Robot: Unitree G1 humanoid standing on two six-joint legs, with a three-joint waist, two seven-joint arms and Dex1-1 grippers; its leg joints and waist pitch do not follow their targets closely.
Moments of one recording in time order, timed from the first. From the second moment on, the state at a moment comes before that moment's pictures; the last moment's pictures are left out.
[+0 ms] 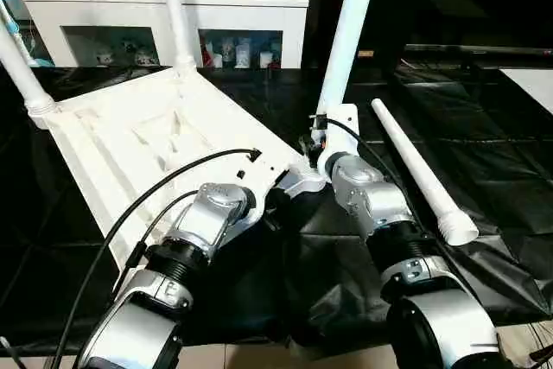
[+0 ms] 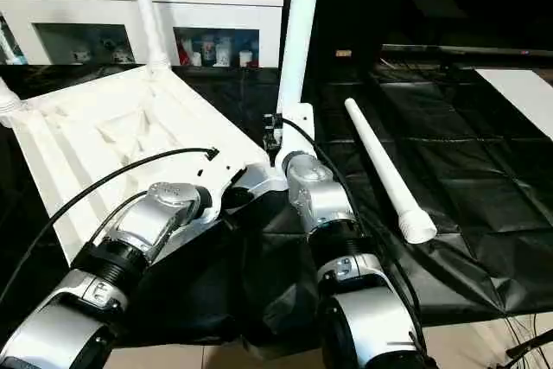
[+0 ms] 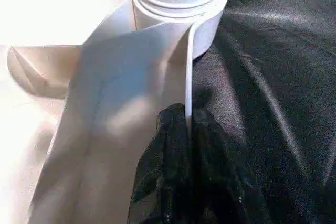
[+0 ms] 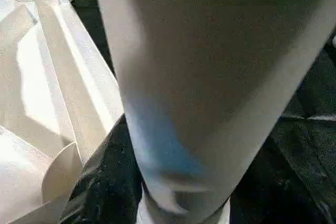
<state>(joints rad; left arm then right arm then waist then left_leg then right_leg) -0.67 0.11 -0.24 0.66 0.06 0.46 -0.58 -0.78 0.07 -0.05 0.76 0.06 0.34 0.00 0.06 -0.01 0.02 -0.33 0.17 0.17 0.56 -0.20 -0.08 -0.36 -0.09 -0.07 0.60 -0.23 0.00</state>
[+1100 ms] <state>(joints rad) -0.59 0.28 -0.27 0.53 0.06 0.29 -0.81 -0.55 -0.19 0.09 0.47 0.07 0.31 0.60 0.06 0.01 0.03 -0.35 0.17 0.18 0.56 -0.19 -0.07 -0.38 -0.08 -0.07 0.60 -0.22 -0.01</state>
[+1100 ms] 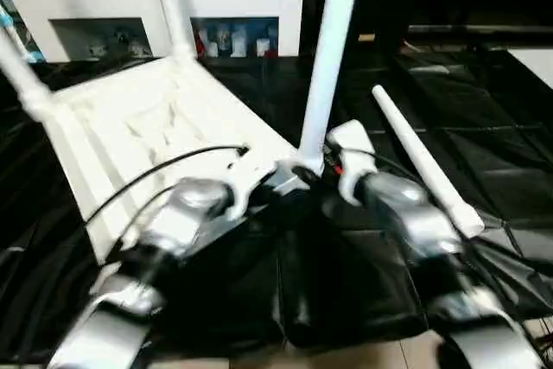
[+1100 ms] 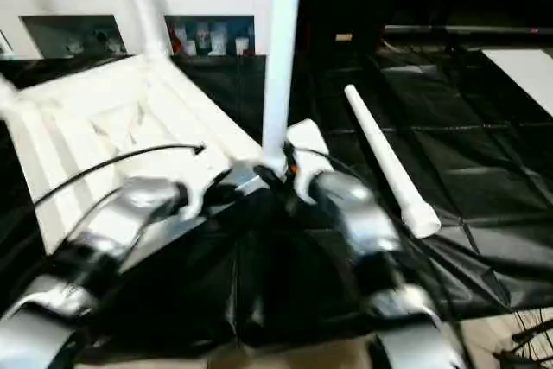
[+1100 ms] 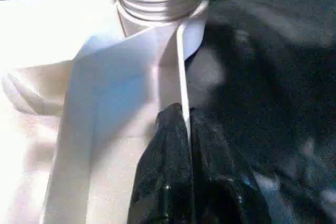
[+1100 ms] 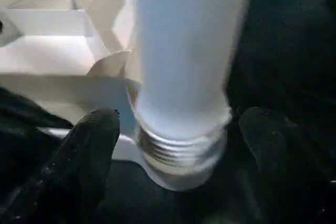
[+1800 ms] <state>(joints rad) -0.44 0.42 -0.31 0.34 0.01 0.18 -1.08 -0.43 -0.38 0.21 0.27 0.12 0.26 0.99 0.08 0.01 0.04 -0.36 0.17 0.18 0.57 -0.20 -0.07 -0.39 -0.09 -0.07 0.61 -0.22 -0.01</state>
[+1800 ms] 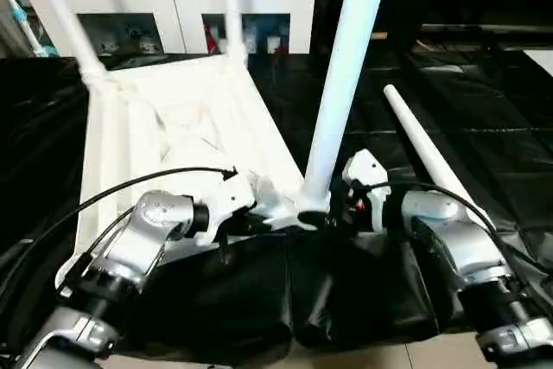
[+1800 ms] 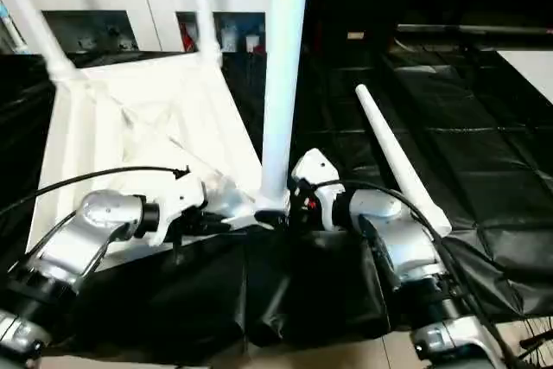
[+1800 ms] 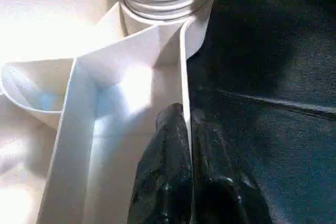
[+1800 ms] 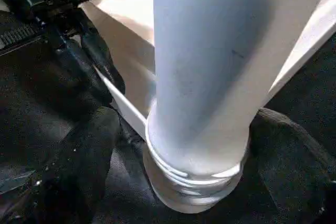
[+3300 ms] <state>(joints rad) -0.53 0.30 -0.29 0.46 0.04 0.30 -0.91 -0.47 -0.20 0.12 0.42 0.09 0.28 0.68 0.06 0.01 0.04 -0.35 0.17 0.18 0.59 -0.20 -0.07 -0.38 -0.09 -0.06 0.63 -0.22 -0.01</state>
